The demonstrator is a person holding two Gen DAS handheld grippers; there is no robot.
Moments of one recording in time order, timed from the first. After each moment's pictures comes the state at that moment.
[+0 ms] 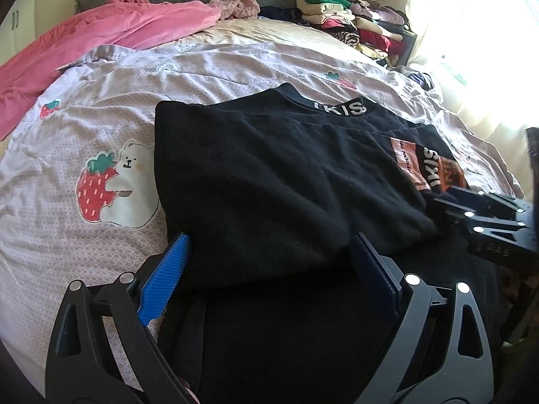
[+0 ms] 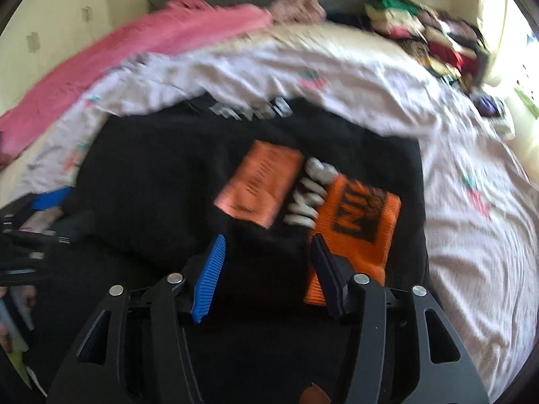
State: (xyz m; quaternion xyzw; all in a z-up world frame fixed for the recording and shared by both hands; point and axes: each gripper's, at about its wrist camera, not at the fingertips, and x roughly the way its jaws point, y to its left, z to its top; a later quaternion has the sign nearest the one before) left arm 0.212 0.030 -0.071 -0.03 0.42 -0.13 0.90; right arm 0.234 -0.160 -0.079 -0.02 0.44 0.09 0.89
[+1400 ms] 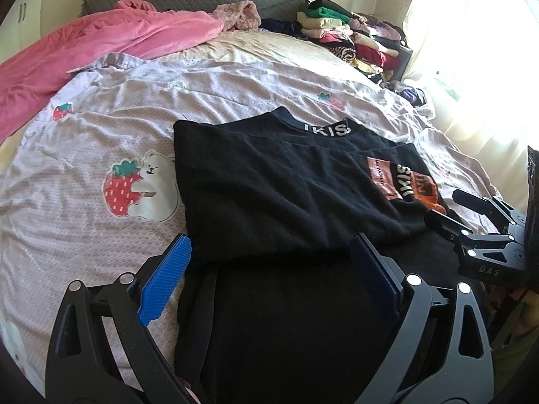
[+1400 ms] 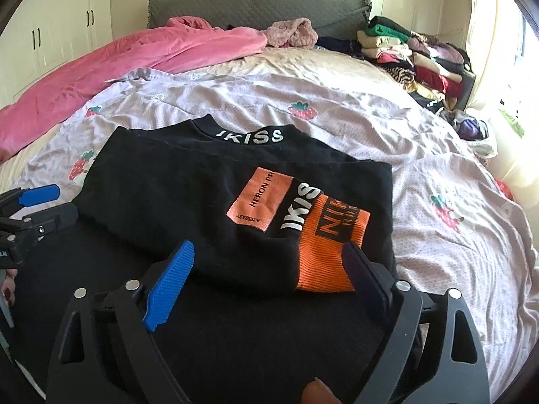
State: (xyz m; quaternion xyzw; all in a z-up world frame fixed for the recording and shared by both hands) left arm 0.181 0.044 -0.034 -0.05 0.40 -0.13 0.91; right arm 0.189 -0.147 -0.040 -0.07 0.37 0.07 0.92
